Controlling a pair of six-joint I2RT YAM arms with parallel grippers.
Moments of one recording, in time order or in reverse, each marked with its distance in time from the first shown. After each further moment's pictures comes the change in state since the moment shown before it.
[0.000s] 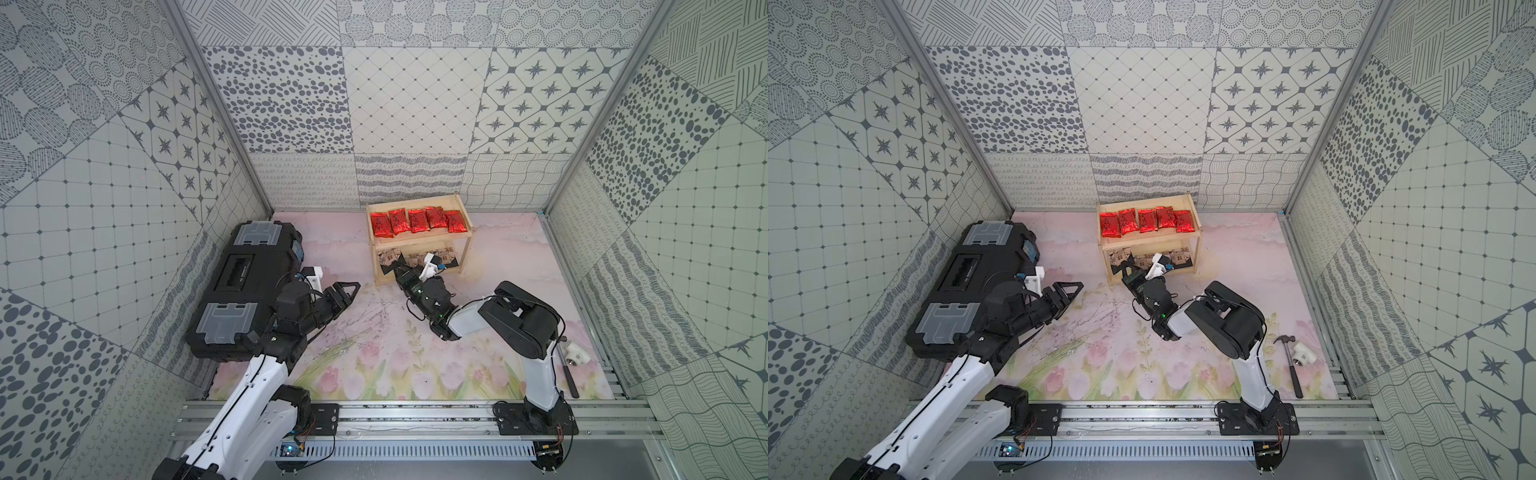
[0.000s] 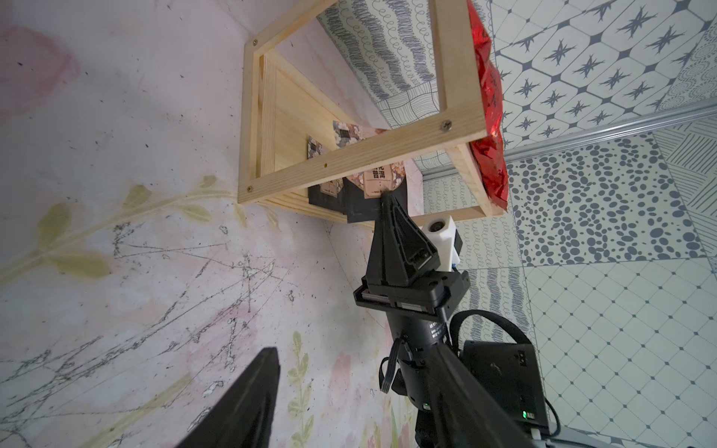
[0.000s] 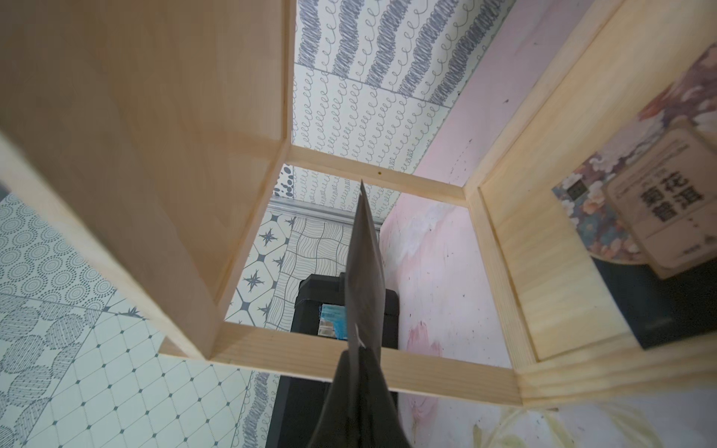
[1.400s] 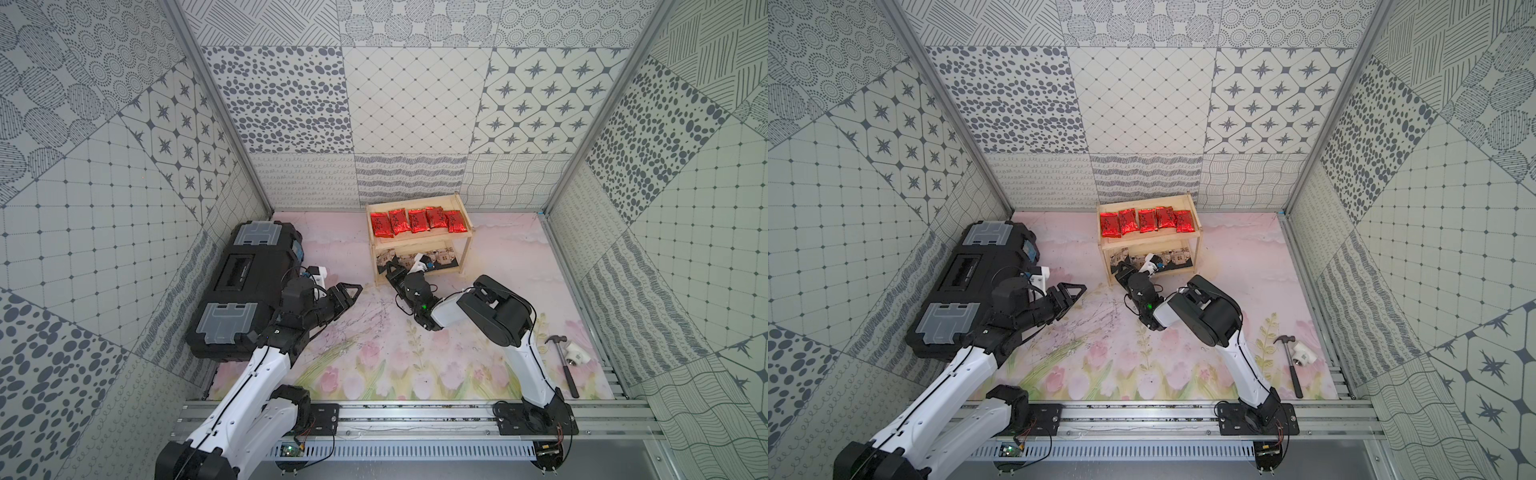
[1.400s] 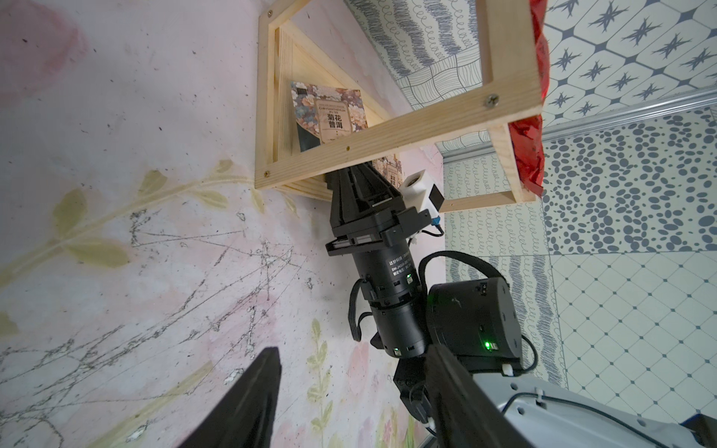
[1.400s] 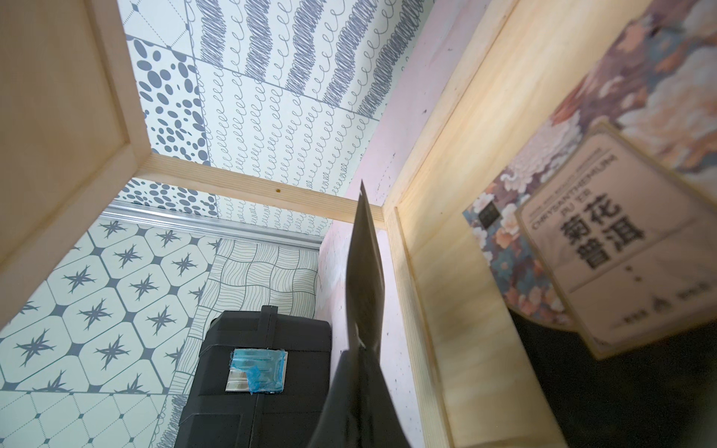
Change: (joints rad) left arm 0.000 0.075 0.027 -0.033 0.023 0.051; right arm -0.001 0.191 0.229 -0.185 0.071 -0.009
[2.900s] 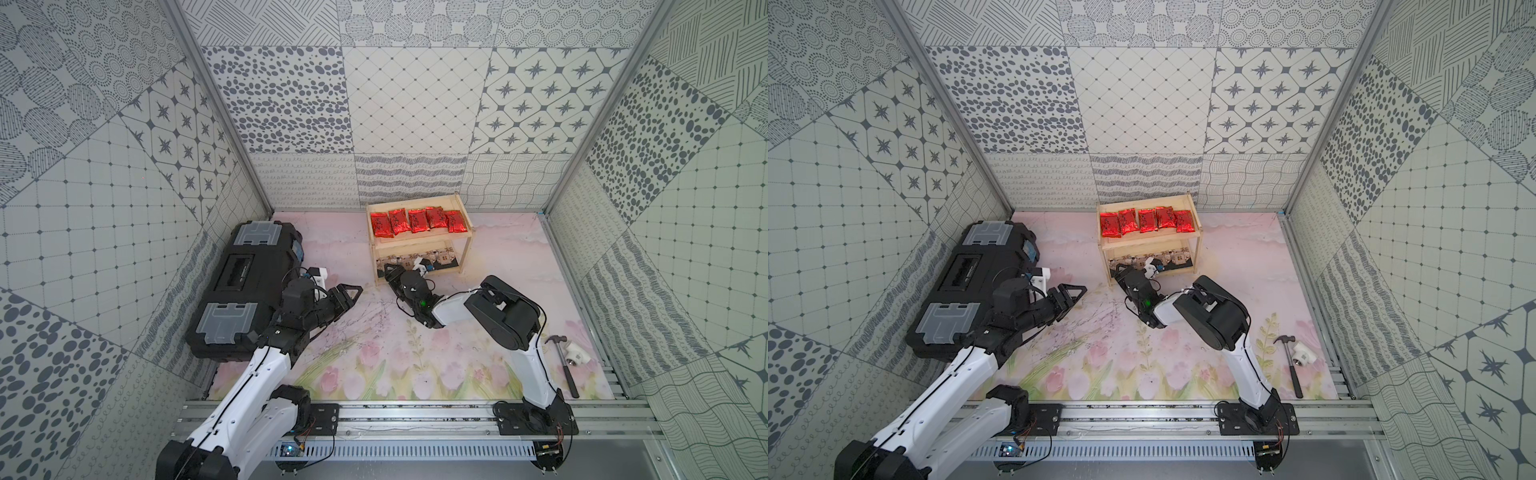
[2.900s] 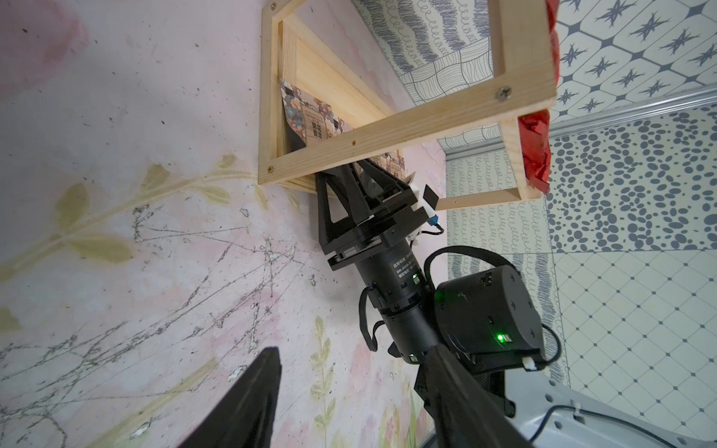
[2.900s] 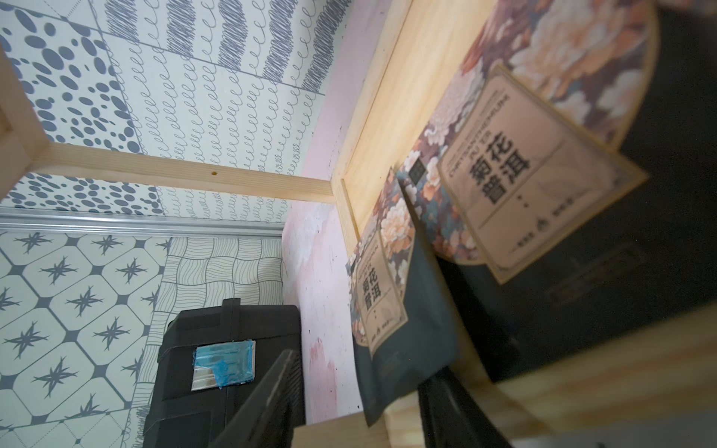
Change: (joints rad) left arm 0.001 0.004 -0.014 0.005 0.004 0.002; right arm 0.006 -0.091 -0.010 -0.283 -0.031 0.098
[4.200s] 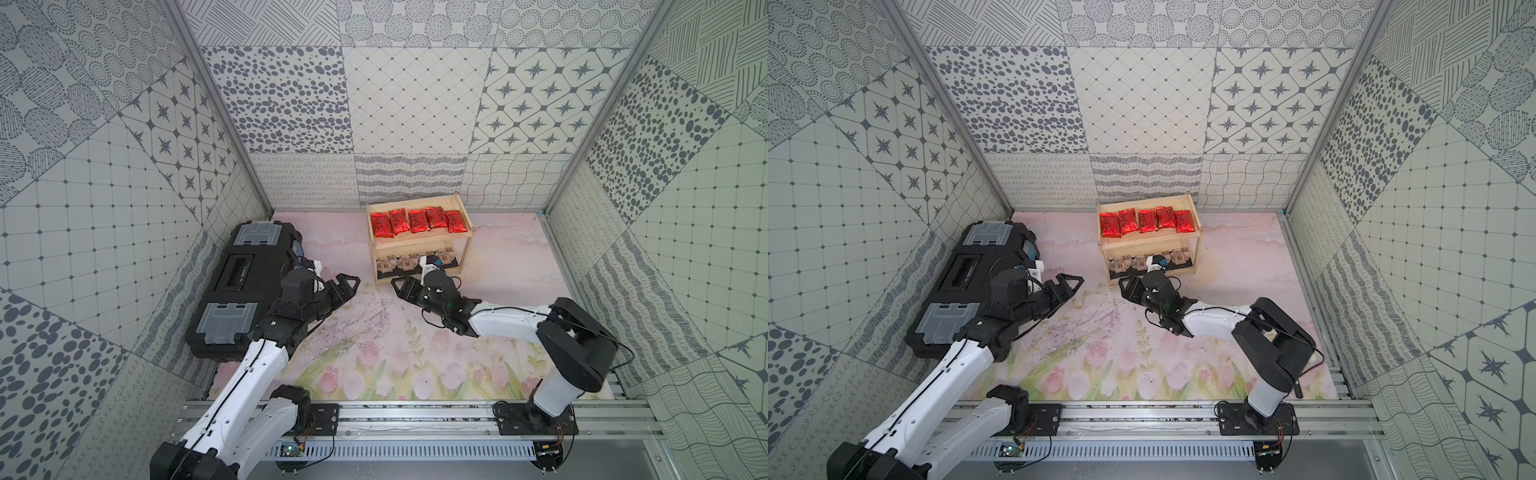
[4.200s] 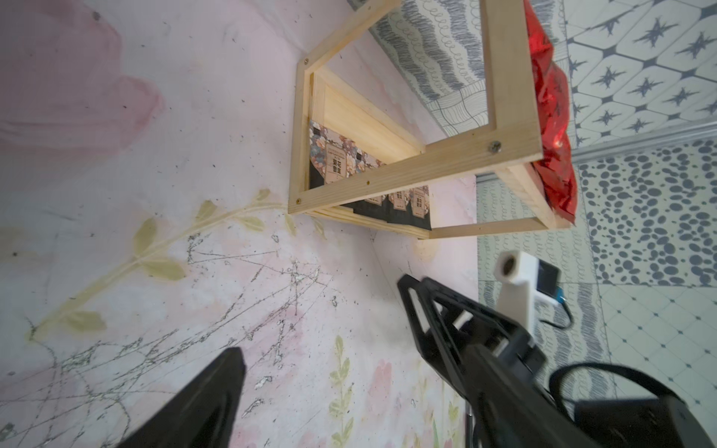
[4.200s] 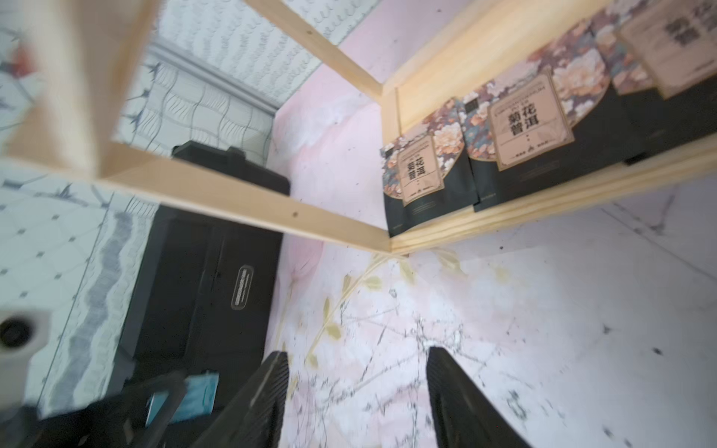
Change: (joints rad) left arm -0.032 0.047 0.174 -0.210 -0.190 0.052; right arm -0.002 -0.589 -0.326 -0.316 -0.231 -0.537
